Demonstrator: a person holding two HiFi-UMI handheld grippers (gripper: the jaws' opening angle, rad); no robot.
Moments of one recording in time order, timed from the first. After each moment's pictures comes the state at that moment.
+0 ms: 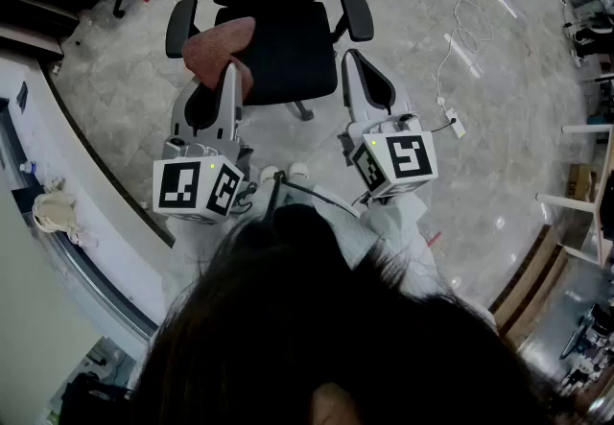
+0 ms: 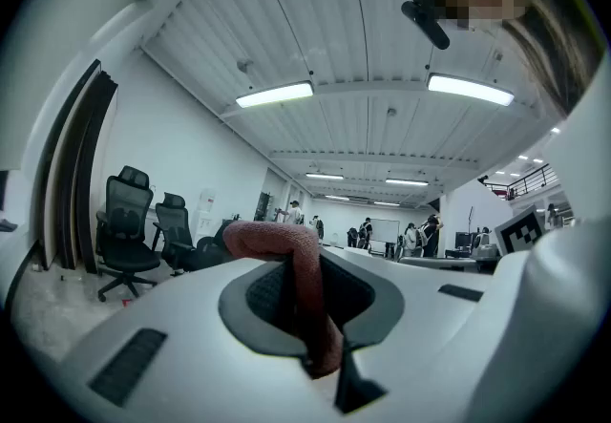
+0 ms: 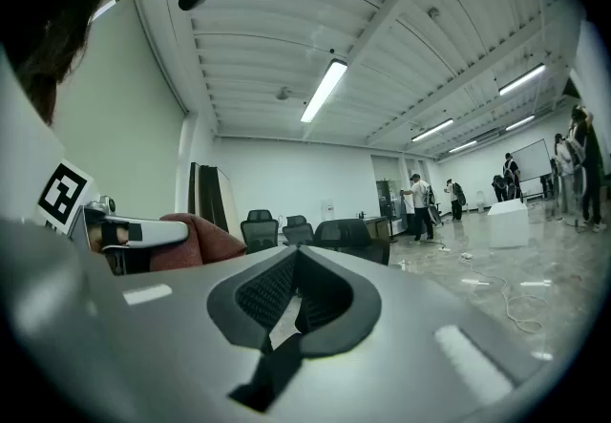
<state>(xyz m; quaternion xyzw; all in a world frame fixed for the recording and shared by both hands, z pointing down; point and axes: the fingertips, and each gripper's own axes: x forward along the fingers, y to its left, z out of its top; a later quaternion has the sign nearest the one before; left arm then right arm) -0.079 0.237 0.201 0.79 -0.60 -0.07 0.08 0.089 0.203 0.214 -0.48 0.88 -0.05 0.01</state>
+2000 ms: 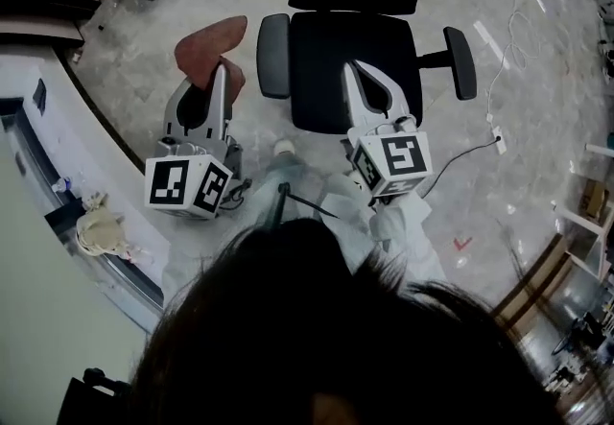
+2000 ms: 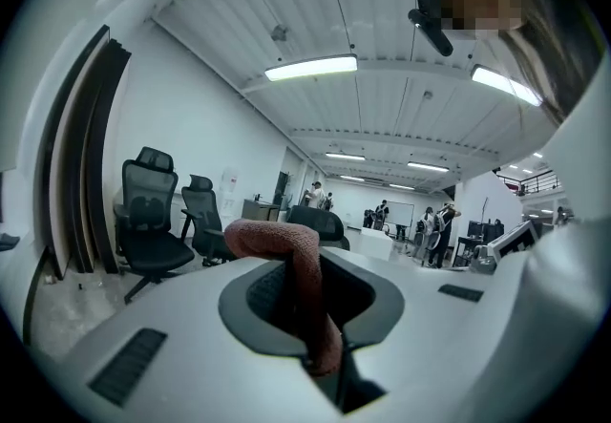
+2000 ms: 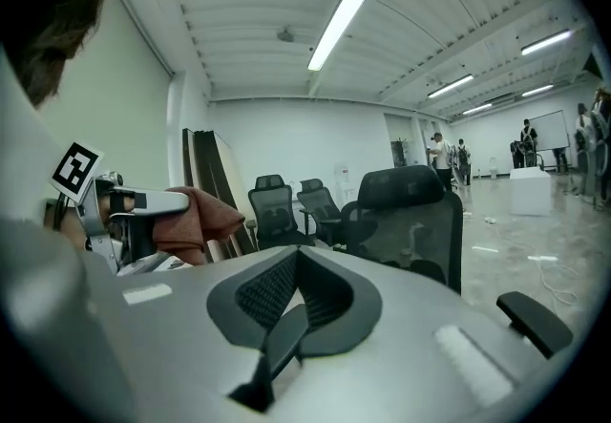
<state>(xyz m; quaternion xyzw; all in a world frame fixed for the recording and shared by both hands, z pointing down) -0.445 0.026 0.268 0.78 -0.61 -0.02 0.14 -0.261 -0.002 0.320 -0.44 0.89 -0.12 -0.07</state>
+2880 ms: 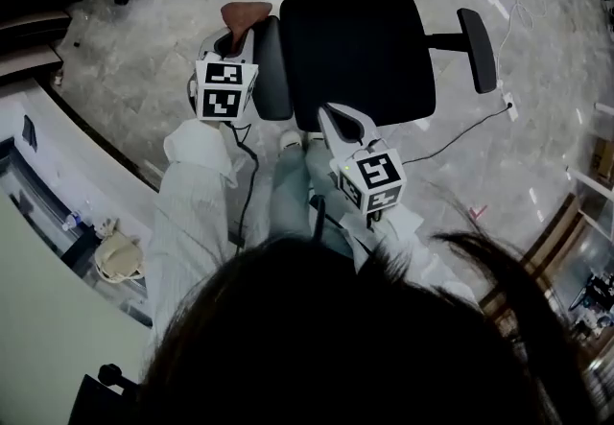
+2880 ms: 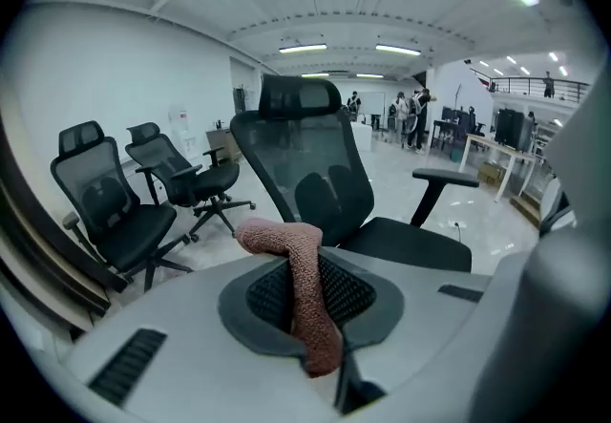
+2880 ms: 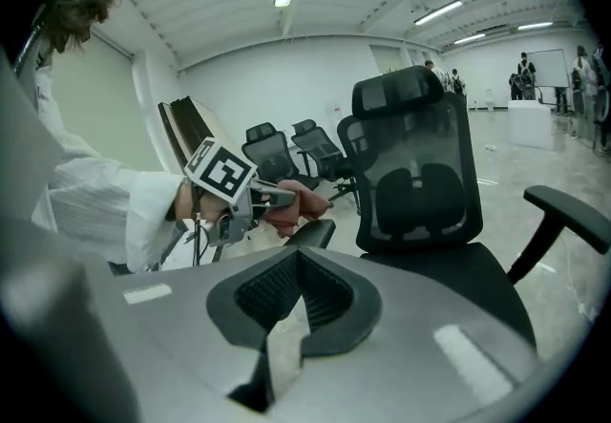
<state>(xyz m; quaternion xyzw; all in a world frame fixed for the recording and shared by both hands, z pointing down) -0.428 -0.168 0.535 0.79 -0.50 0.31 0.16 -0.290 -0.014 0.496 -0.41 0.86 -0.27 -0.17</state>
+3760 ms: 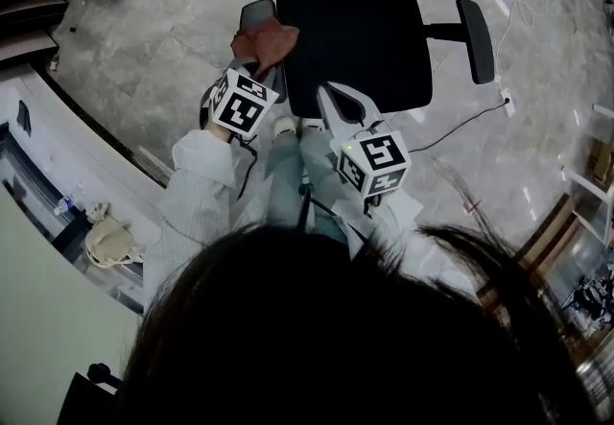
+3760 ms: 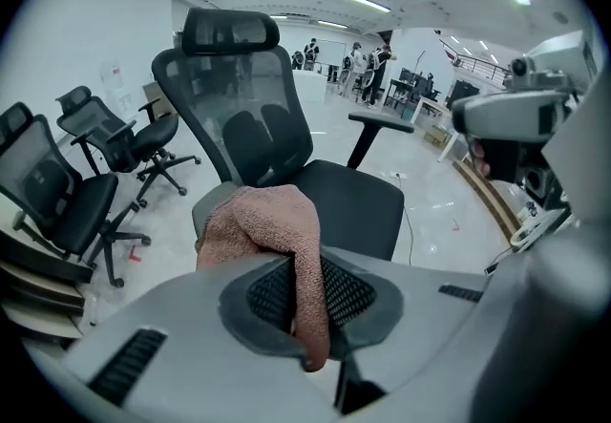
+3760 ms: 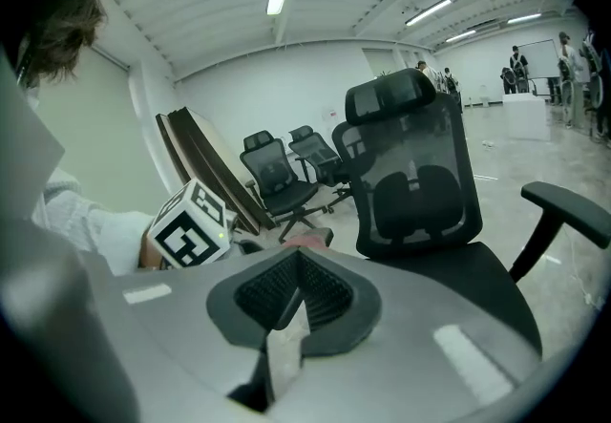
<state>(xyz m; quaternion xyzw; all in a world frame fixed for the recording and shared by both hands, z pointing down) -0.361 -0.059 0.593 0.81 -0.33 0.44 0.22 -0.271 -0.021 0.484 -0.41 0.85 -0.29 -0.14</state>
